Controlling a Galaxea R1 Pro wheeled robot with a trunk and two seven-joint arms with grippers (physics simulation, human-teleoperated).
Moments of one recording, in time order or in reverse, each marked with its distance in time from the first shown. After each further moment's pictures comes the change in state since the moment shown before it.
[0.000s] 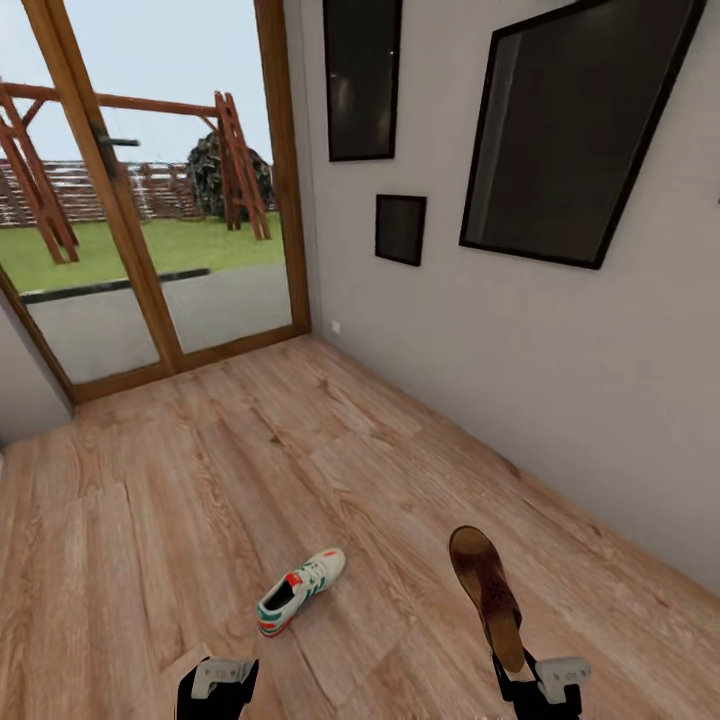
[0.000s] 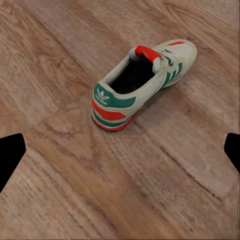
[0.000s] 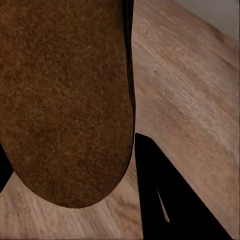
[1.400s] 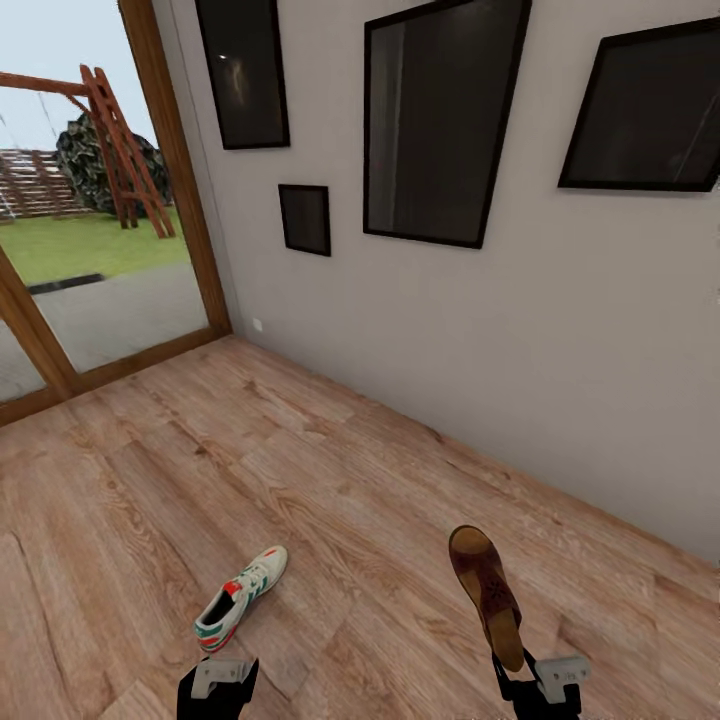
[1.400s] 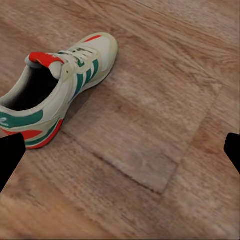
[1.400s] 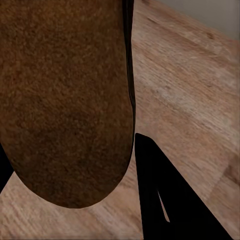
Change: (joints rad) left arm 0.000 0.000 0.001 0.000 0.000 0.000 0.000; right arm 0.000 0.001 0.000 -0.001 -0.001 -0.001 0.000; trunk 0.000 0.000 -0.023
